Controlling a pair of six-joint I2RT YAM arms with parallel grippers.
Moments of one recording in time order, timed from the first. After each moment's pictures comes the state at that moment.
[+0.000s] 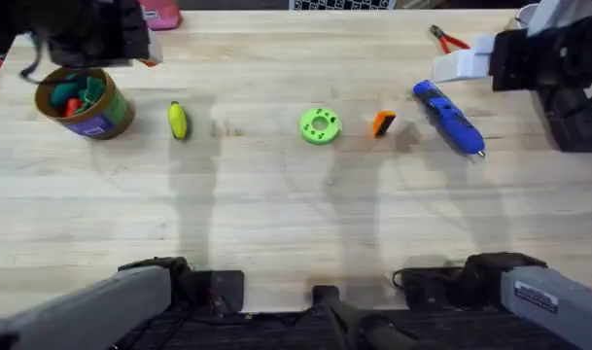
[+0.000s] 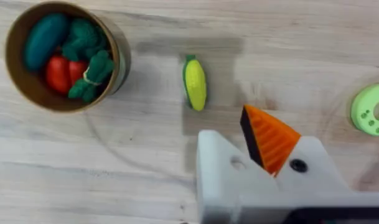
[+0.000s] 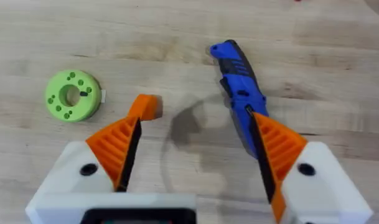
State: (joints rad) left arm 0.10 1.34 1.37 -1.07 0.01 -0.03; right arm 0.00 1.16 1.16 -0.93 -0.05 -0.02
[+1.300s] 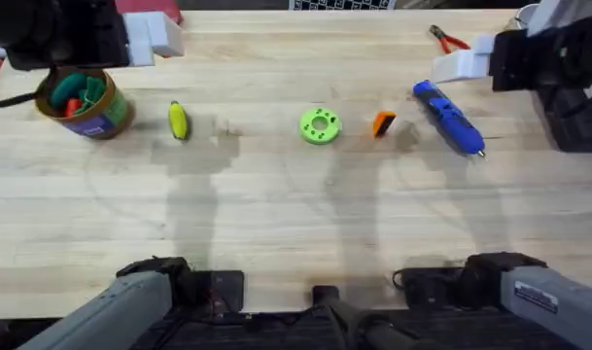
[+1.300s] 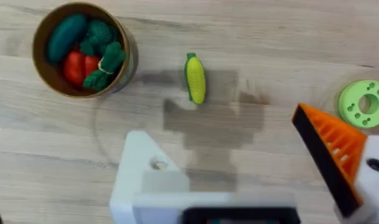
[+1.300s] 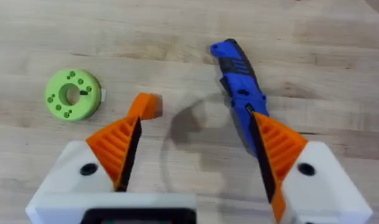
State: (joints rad) left arm 0.10 1.19 1.37 -1.12 0.01 -0.03; right arm 0.00 1.16 1.16 -0.93 -0.05 -0.02
